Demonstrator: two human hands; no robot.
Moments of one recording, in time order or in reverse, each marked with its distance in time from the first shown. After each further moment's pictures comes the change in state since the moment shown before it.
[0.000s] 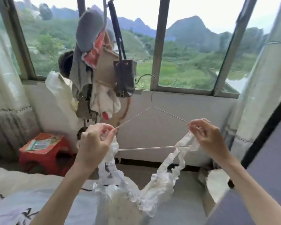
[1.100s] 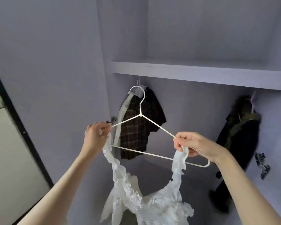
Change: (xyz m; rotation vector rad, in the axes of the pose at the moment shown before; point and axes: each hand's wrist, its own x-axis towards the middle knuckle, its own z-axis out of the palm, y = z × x) left_hand -0.124 0.467 0.434 -0.629 -0.840 0.461; right_hand -0.288 0.106 -0.473 0.112 0.138 1.017
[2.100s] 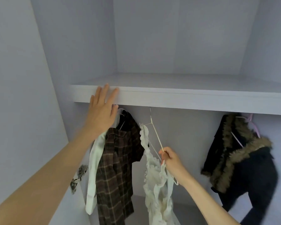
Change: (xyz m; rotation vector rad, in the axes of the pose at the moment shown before) left_hand 0.309 0.030 0.130 0.226 -0.005 0.684; right_hand 0.241 0.090 -0.045 0.023 0.775 0.152
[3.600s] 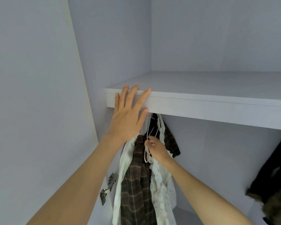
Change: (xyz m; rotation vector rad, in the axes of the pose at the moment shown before) left_hand 0.012 -0.048 0.013 0.096 0.075 0.043; right_hand 0.138 -0.042 0.152 -0.133 -0.263 -0.063
